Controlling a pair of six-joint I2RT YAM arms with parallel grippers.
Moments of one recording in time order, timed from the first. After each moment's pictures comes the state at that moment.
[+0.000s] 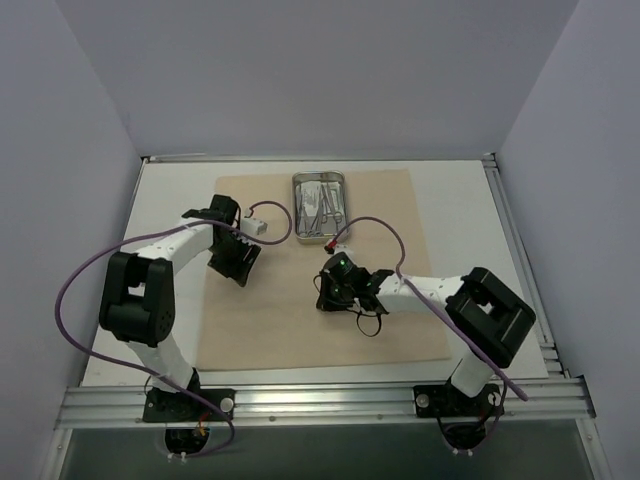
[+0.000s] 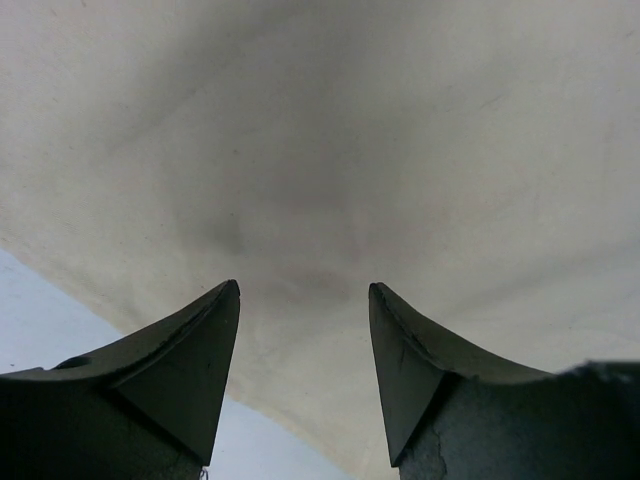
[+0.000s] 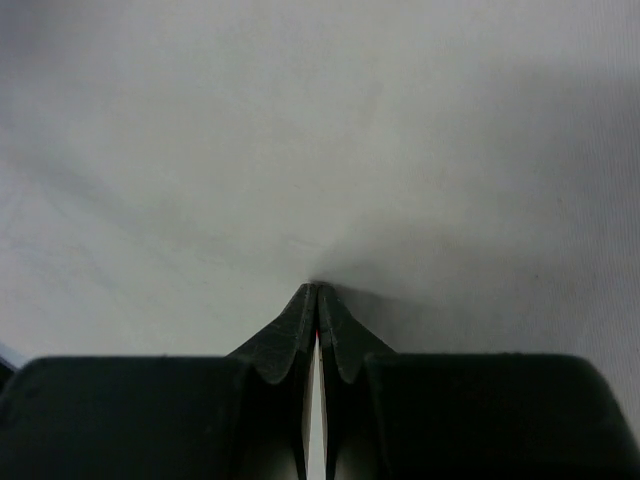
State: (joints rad) left arm -0.24 1.73 1.19 -0.79 0.15 0.29; right arm 0.84 1.63 0.82 -0.04 0.00 0.73
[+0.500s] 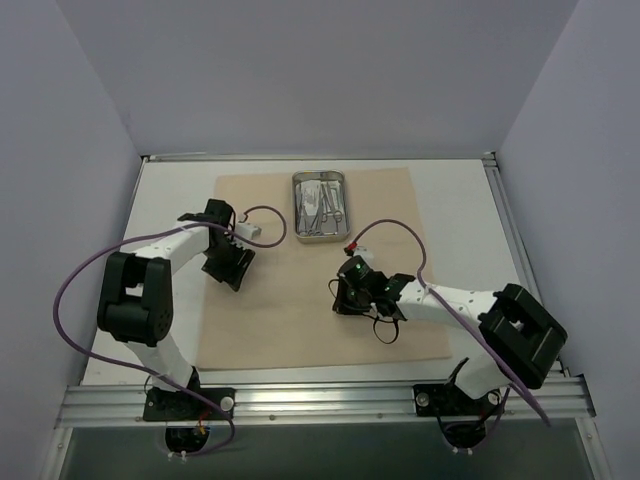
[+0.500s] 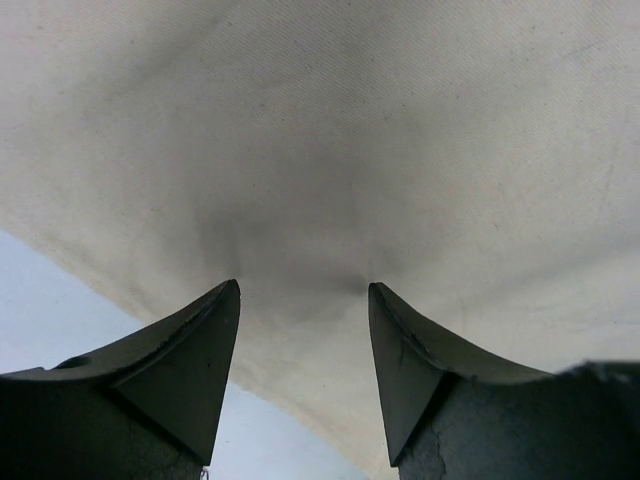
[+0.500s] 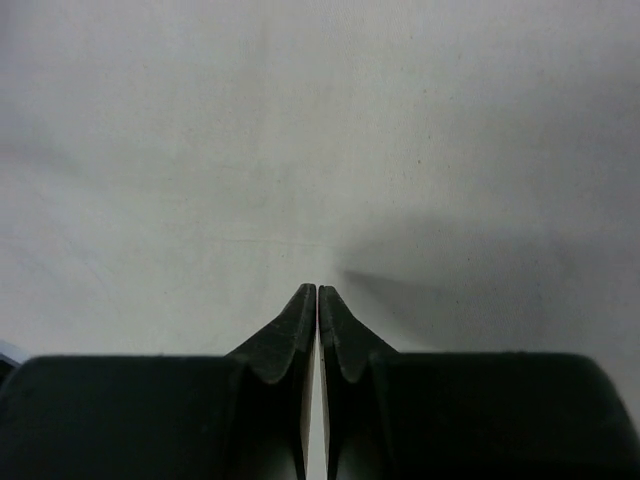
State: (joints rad) left arm -0.21 1.75 1.12 -0.77 0.12 0.31; right arm 0.85 1.50 0.68 -0.11 0.04 0.82
